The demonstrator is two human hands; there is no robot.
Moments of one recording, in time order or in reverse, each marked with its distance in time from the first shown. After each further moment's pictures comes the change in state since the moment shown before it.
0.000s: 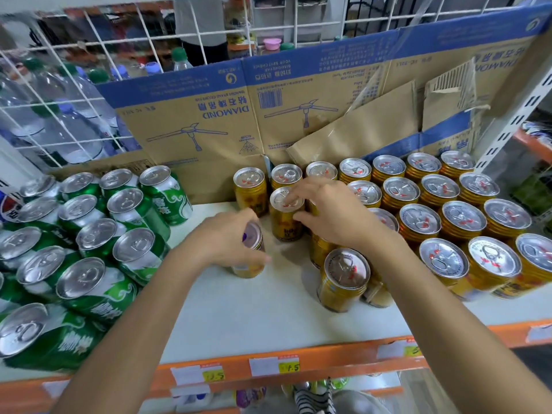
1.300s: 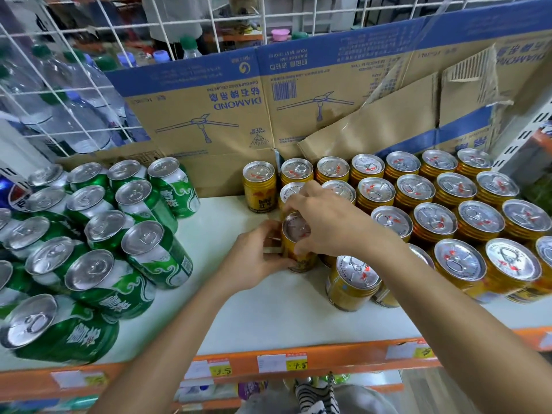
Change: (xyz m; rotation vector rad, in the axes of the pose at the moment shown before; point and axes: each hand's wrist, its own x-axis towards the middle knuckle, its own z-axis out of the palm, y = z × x) left_hand -0.004 0.006 0.067 -0.907 0.135 0.113; right_hand 0.003 -0.035 0.000 -0.214 -0.384 0.097
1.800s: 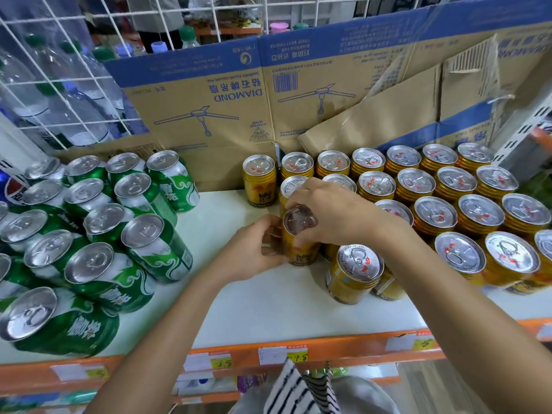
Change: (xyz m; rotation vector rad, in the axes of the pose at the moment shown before) left_hand 0.002 -0.006 -0.009 0.049 -0.110 -0.035; right_hand -0.001 0.007 -0.005 0.059 -0.033 -0.049
